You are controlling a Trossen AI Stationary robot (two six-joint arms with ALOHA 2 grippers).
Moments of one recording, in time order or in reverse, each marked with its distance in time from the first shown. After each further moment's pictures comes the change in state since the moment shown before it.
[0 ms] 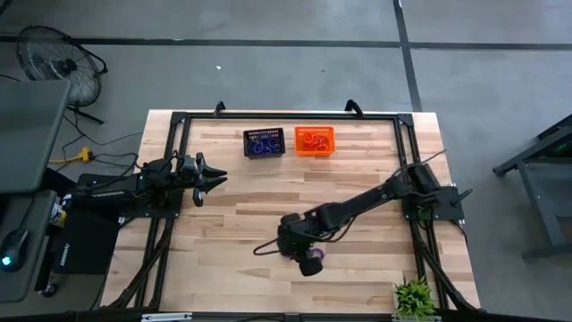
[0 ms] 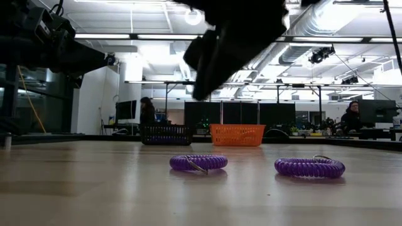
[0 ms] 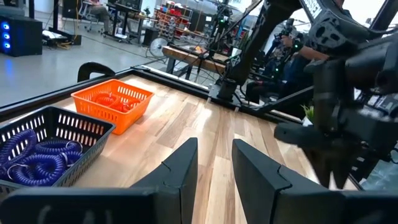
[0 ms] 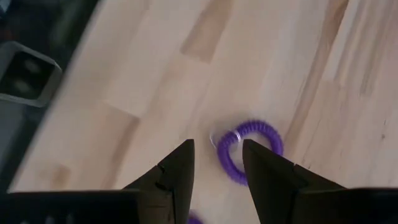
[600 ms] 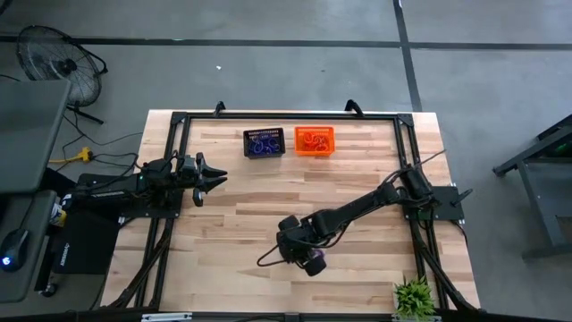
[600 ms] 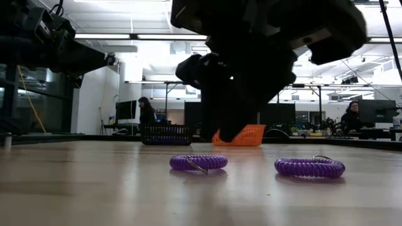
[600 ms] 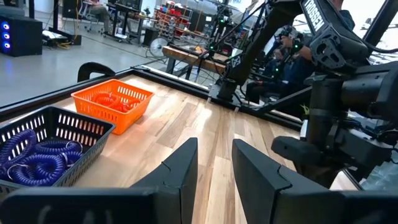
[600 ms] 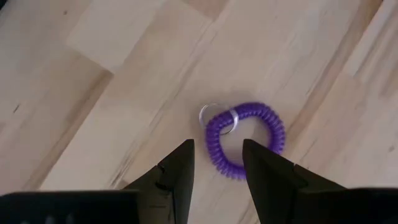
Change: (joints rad) left arm 0.000 0.000 0.000 0.000 0.000 0.000; right arm 0.012 0.077 0.014 -0.049 0.072 -0.219
